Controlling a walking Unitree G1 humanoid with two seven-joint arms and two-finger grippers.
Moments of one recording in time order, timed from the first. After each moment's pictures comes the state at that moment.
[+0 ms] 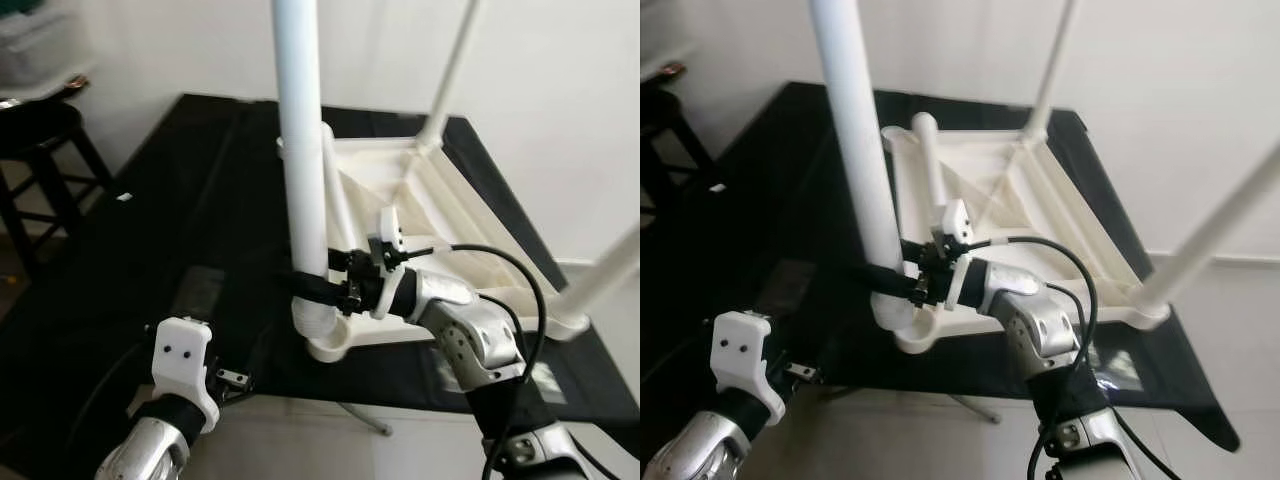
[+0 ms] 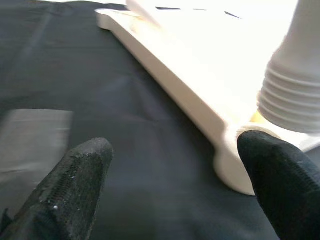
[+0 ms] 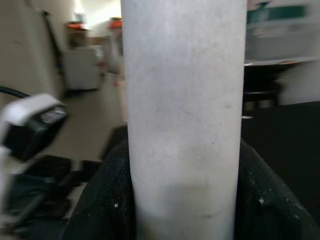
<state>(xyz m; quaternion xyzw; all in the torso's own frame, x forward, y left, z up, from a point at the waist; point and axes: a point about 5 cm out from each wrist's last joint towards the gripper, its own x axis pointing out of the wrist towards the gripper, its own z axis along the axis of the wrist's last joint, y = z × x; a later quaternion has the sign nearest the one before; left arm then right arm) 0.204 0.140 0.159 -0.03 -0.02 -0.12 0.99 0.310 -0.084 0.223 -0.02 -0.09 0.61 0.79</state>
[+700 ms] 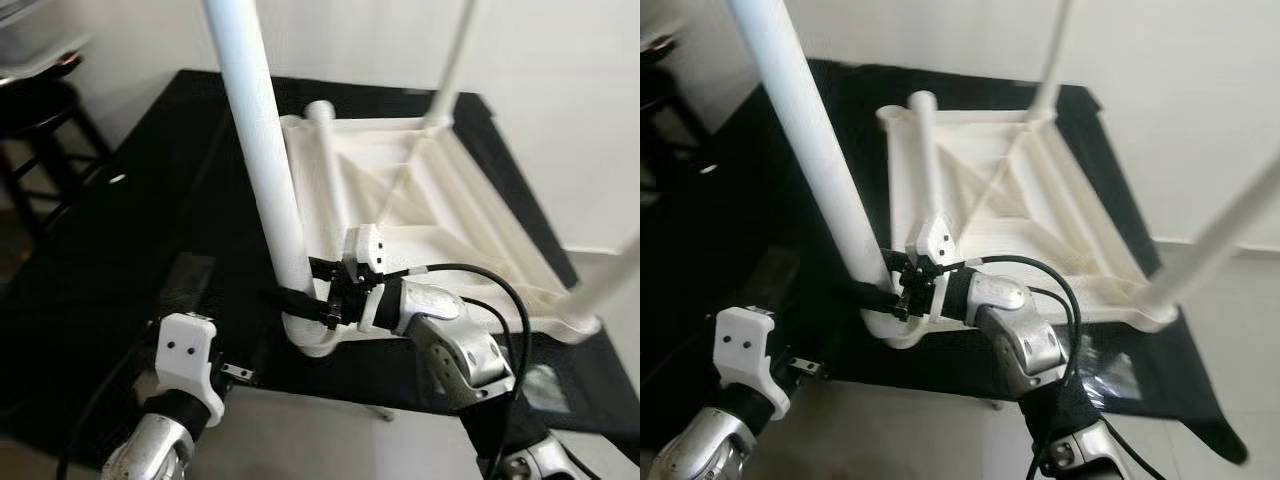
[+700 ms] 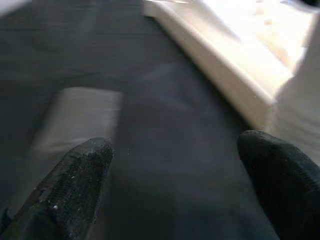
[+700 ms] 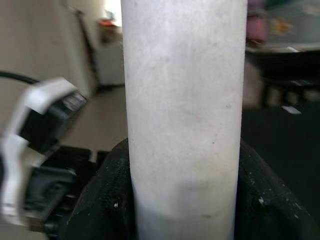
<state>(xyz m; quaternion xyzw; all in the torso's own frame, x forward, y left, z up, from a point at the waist) 0.207 0.151 0.165 -0.01 -0.04 -0.08 1.00 0.300 -0.059 0.218 -0.01 -0.10 0.63 0.77</state>
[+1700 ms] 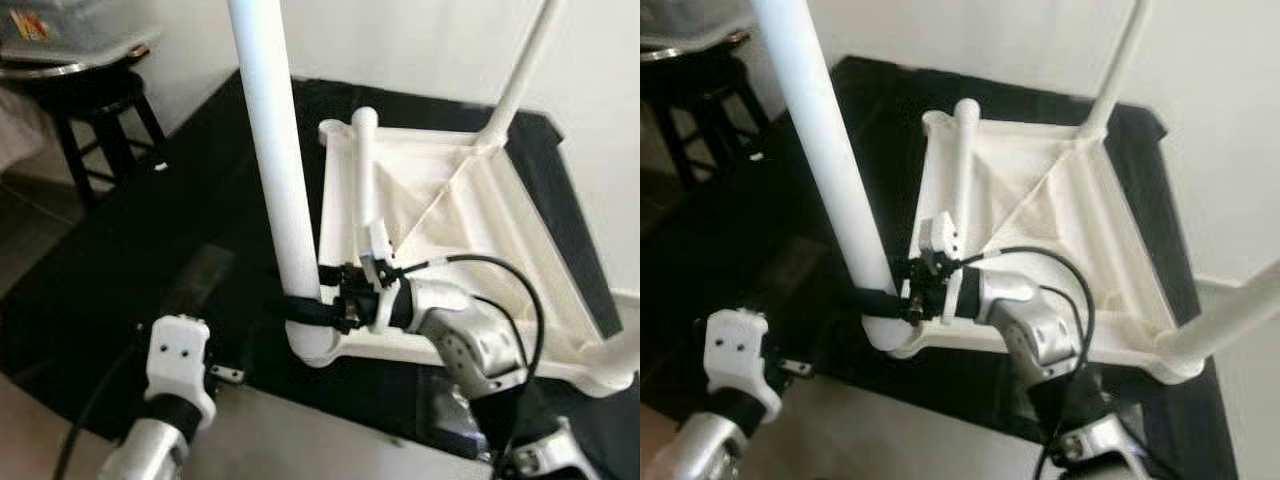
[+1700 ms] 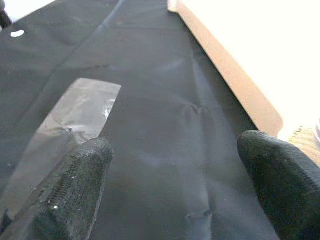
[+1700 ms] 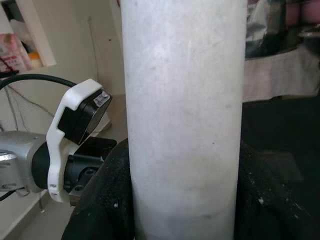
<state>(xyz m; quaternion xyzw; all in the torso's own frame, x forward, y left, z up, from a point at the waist) 0.207 0.147 0.165 0.01 -0.04 -0.06 1.00 0.300 -0.078 0.220 0.01 -0.07 0.67 0.74</state>
